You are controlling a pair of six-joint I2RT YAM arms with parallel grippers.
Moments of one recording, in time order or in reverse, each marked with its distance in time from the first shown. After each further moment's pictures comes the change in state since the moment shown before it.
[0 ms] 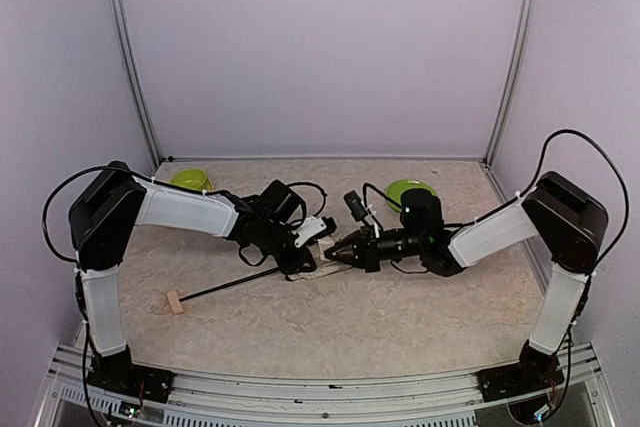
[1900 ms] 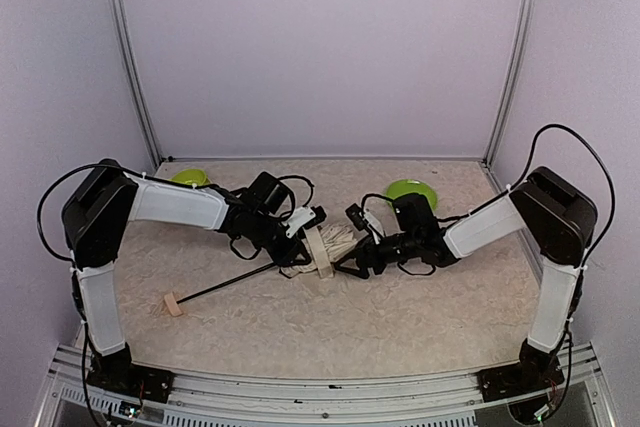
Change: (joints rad) left arm 0.063 -0.032 -0.011 0.009 0.089 -0.066; right arm -0.075 0.060 0.087 -0.350 0.200 -0.247
